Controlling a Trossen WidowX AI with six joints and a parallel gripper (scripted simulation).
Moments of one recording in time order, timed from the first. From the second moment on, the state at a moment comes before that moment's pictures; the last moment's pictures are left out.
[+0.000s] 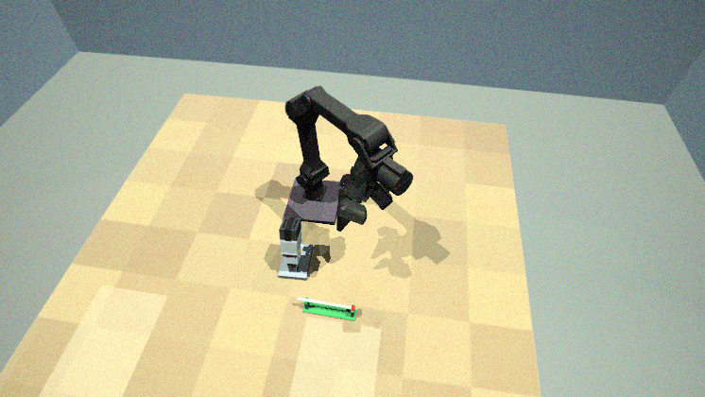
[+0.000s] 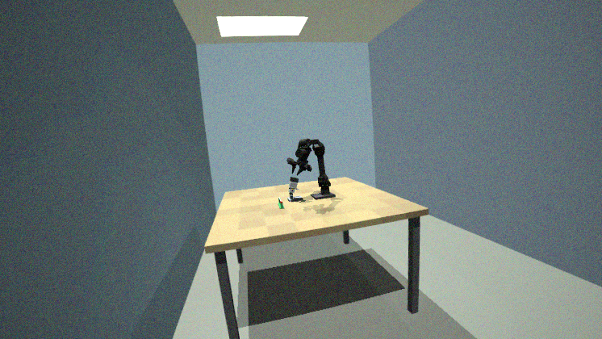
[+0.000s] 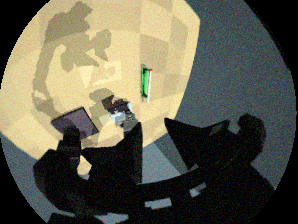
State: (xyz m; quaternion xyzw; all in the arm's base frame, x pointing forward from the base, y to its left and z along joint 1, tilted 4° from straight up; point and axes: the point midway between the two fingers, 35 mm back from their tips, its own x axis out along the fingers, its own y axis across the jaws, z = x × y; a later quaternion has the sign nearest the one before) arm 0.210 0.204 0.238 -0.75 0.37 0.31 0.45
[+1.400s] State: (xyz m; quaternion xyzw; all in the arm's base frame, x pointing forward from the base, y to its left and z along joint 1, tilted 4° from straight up) arm 0.356 0.203 0.085 -0.63 0.51 0.44 0.39
